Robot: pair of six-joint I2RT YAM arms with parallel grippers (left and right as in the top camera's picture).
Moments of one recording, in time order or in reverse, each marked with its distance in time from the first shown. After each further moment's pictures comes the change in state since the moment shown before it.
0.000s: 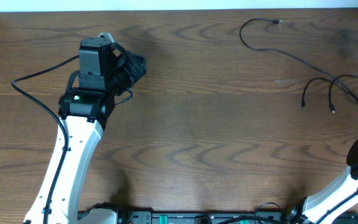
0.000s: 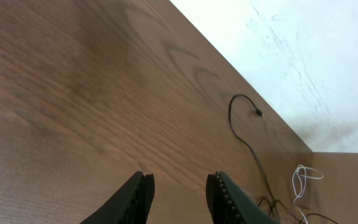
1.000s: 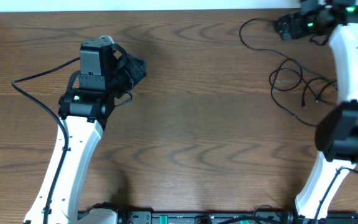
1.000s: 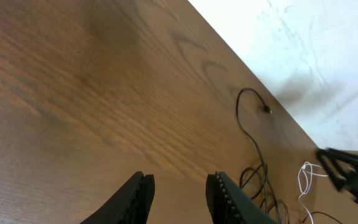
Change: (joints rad) left arm 0.000 0.000 0.000 -0.043 0.000 0.000; right arm 0.407 0.183 -0.082 -0.047 -0.276 -0.370
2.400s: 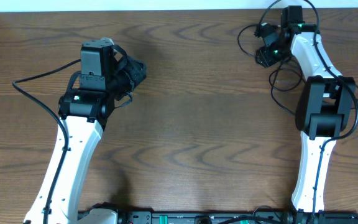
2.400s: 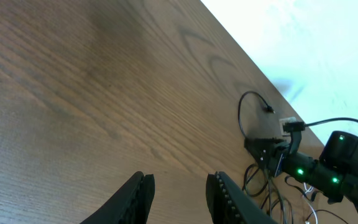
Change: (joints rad) left arm 0.000 0.000 0.000 -0.027 0.000 0.004; right arm 0.058 0.301 -0.004 0.004 0.120 -0.184
